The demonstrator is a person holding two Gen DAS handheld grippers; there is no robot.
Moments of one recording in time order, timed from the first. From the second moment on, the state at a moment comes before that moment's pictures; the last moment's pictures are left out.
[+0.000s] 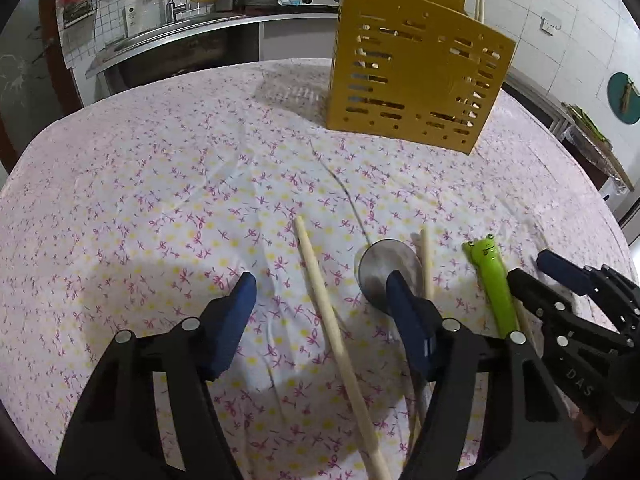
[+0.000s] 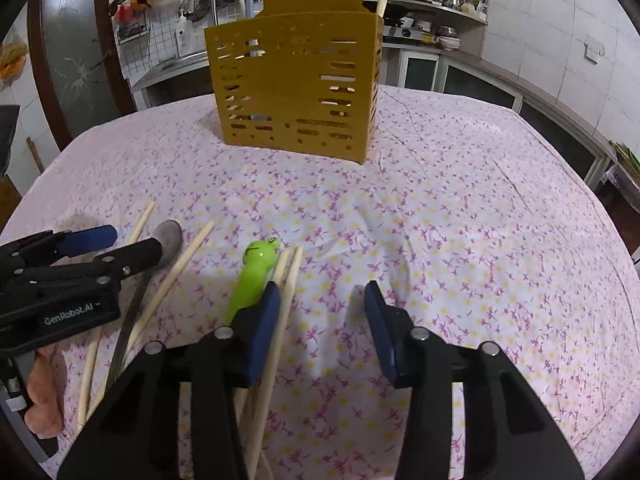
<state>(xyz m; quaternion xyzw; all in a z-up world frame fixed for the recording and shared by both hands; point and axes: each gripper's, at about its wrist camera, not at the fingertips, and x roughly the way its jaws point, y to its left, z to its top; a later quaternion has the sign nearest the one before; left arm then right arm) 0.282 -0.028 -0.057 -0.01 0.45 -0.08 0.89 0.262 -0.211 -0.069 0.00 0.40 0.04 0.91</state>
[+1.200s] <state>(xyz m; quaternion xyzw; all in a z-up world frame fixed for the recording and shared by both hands) 0.283 -0.028 -0.057 0.02 0.45 -0.08 0.89 0.273 -0.200 -0.071 -0.02 0.43 0.05 0.90</state>
